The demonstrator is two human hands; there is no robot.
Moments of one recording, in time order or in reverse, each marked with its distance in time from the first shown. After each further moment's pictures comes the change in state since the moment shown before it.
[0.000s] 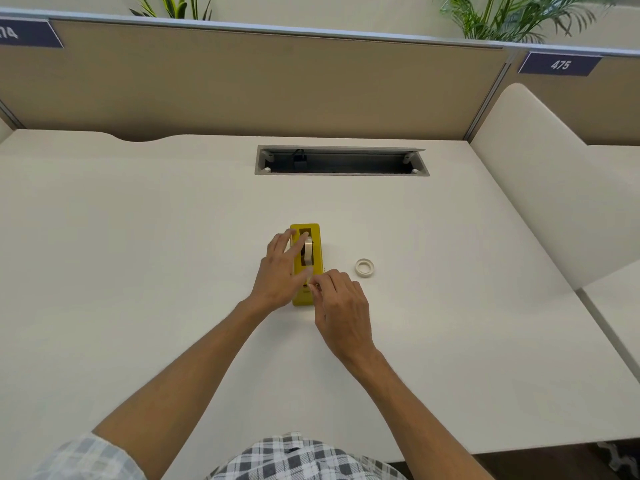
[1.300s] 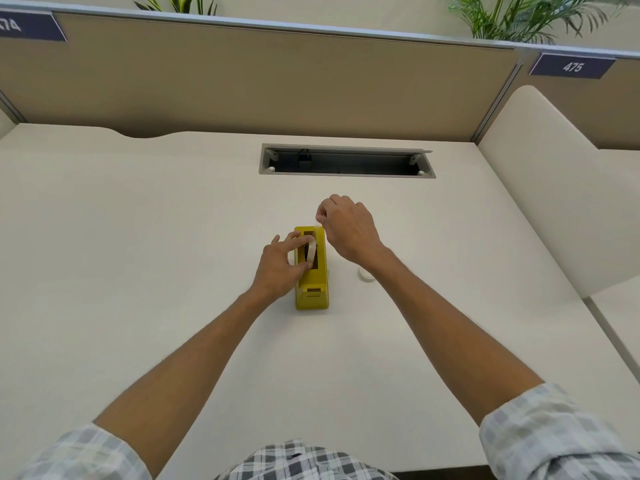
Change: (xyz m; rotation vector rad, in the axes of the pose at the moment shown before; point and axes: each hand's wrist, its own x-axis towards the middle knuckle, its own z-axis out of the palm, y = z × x) left_hand 0.017 -0.002 -0.012 -0.331 0.030 -0.099; right_hand 0.142 0.047 0.018 -0.108 -0.293 -0.054
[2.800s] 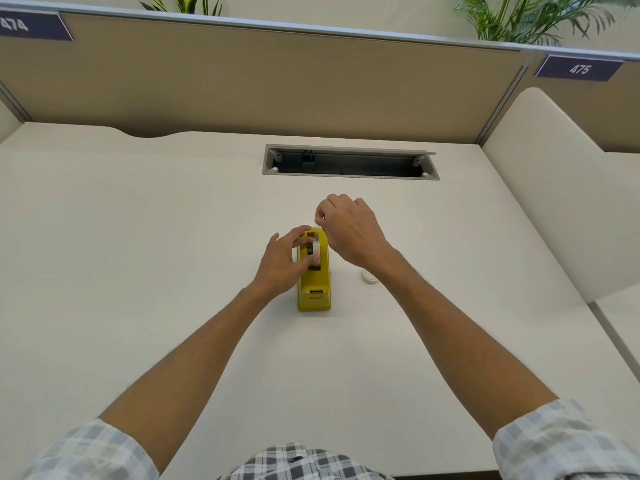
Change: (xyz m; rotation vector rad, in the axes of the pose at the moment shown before) left_hand 0.007 0.003 -0.002 0.024 0.041 0.066; right_hand -0.003 -0.004 -0.014 -0.061 0.022 -0.147
